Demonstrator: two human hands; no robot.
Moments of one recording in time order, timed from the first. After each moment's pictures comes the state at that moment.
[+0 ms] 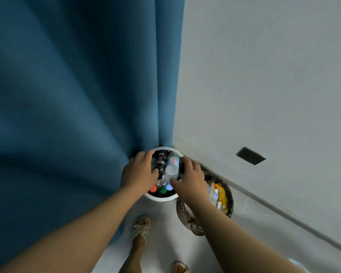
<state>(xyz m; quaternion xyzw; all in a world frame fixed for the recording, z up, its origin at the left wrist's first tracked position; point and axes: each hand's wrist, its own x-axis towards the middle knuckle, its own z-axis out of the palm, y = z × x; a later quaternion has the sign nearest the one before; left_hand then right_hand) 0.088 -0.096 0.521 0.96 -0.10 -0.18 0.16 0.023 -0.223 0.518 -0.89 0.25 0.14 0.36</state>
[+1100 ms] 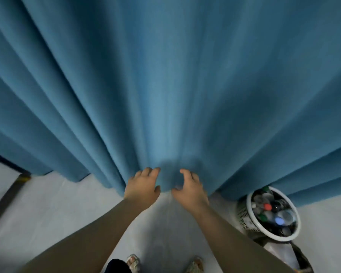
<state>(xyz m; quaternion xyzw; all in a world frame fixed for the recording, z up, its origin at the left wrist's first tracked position) -0.378 0.186 0.619 0.92 0.36 -0.08 0.16 -0.277 0.084 0.630 -0.89 -0.28 0.30 0.20</state>
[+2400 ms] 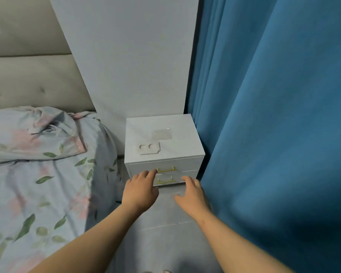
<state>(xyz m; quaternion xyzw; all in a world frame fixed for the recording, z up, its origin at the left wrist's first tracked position) -0.894 0.532 0.641 0.49 0.85 0.05 0.16 -0.757 0.607 0.632 -0.51 -0.79 0.35 -0.01</state>
